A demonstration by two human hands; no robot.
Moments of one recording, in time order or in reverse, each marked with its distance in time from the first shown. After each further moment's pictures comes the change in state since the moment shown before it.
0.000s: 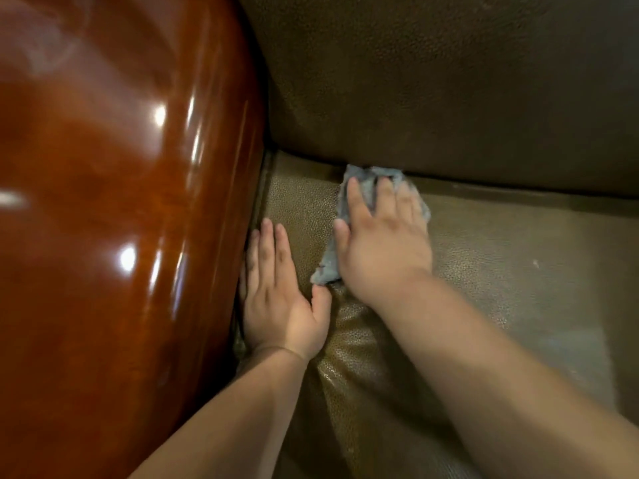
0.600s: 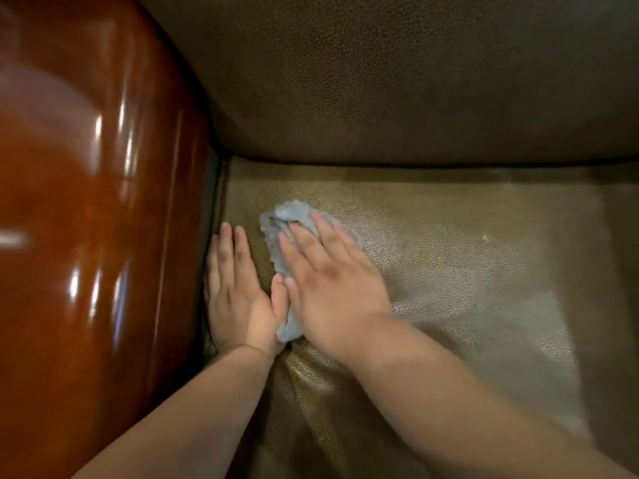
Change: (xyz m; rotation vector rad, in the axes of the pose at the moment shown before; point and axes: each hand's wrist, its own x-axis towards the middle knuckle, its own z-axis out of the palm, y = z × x) left_hand 0.004 -0.004 0.000 -0.012 0.064 0.008; right_hand -0.054 0.011 0.024 0.042 0.080 -0.361
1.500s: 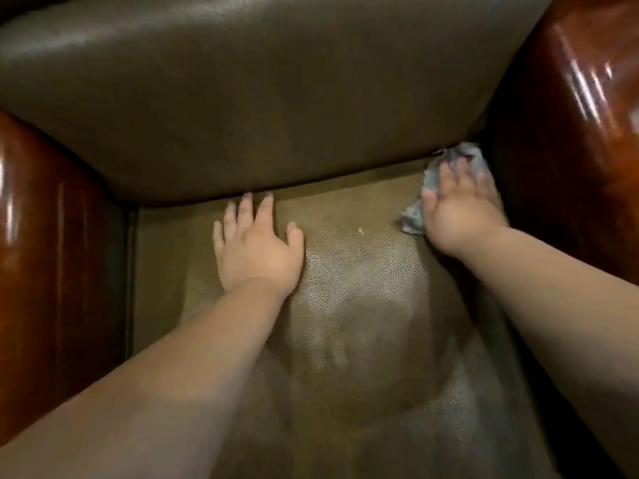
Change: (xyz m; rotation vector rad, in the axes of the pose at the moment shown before) left_hand 0.035 0.172 -0.003 -0.040 -0.151 0.137; right_hand -0.101 0.264 -0.048 0.039 0.033 0.815
